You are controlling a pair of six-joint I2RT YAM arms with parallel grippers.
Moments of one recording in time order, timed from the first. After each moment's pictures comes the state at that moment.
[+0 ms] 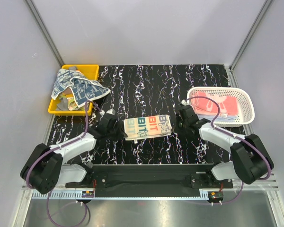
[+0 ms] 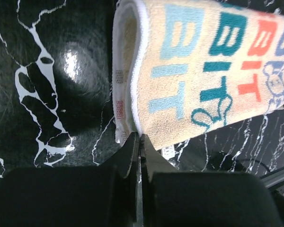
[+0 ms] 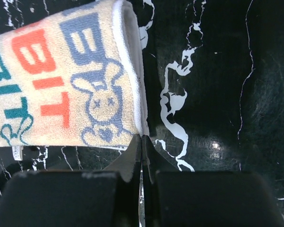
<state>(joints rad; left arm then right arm) -0.55 1.22 0.50 -0.13 0.05 -0.87 0.50 1.36 0.66 -0.20 0.00 0.64</state>
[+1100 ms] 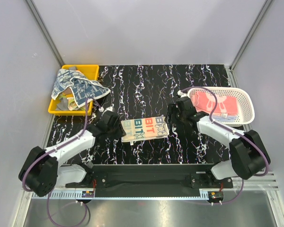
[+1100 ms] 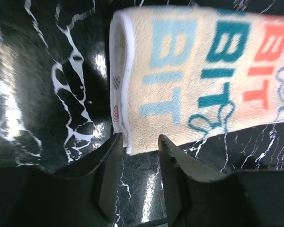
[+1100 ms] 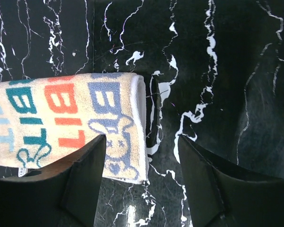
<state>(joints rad) -0.58 1.20 0.58 -0.31 -0.05 -0.81 0.50 1.41 0.80 -0.20 0.04 0.53</state>
